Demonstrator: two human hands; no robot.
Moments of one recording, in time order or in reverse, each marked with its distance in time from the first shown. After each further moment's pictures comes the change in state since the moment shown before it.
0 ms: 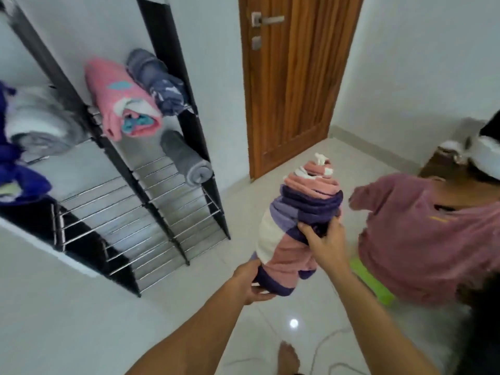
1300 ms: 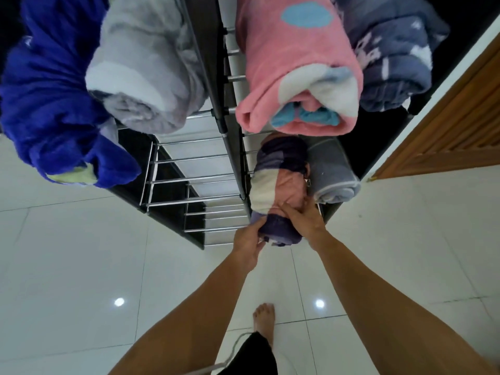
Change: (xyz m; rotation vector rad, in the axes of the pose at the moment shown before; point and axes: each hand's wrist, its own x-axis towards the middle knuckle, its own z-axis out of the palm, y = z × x) left_hand 0.168 0.235 -0.251 -0.577 0.397 0.289; right_hand 0.181 -0.088 0.456 -0.188 -0.826 0.183
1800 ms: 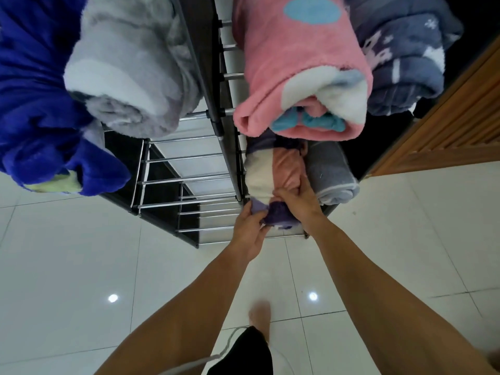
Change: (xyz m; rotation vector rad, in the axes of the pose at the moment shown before) left_hand 0.016 0.023 0.020 -0.137 -0.185 0.120; right_hand 0.021 -0.040 -0.005 -0.002 0.049 -0.020
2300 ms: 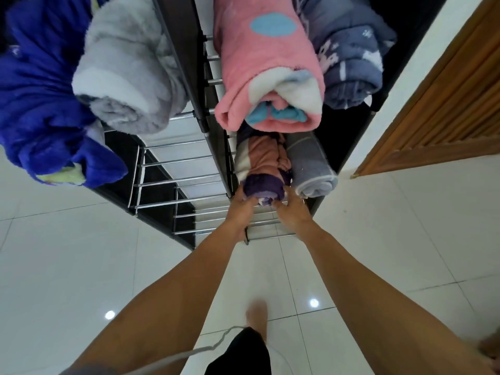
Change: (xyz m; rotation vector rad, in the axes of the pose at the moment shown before) left_hand -0.033 0.023 0.022 0.552 0.020 0.126; right_hand -0.052 0.013 -0.016 -0.125 -0.077 -0.023
